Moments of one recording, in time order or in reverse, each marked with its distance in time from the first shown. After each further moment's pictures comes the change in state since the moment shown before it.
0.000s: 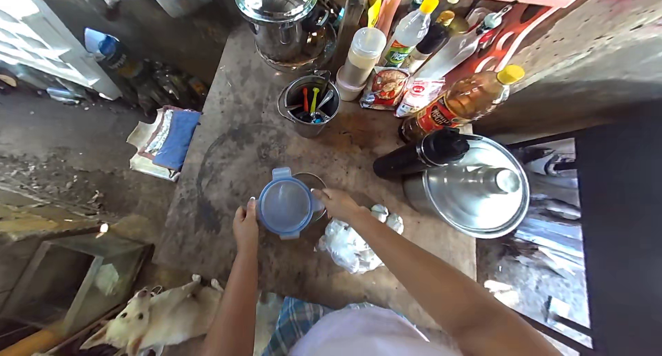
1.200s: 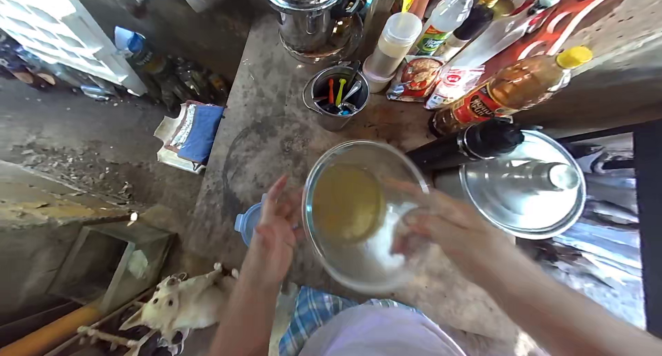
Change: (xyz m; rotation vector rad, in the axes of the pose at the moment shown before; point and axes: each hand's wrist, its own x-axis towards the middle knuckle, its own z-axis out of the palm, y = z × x) left_hand -0.093 0.147 -0.070 -0.559 -0.685 0.160; right_hand -0.193 -0.074 -0.029 0.585 0.240 -0.359
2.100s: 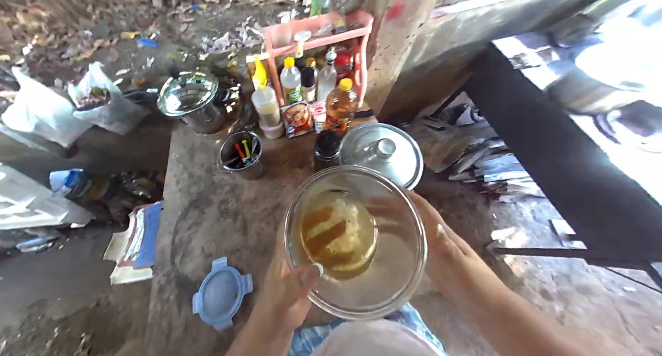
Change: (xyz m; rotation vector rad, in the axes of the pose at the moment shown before) left_hand -0.048 -0.018 0.188 -0.241 -0.595 -0.085; right_hand -0.157 0.069 -0.098 0.277 0.386 -0.539
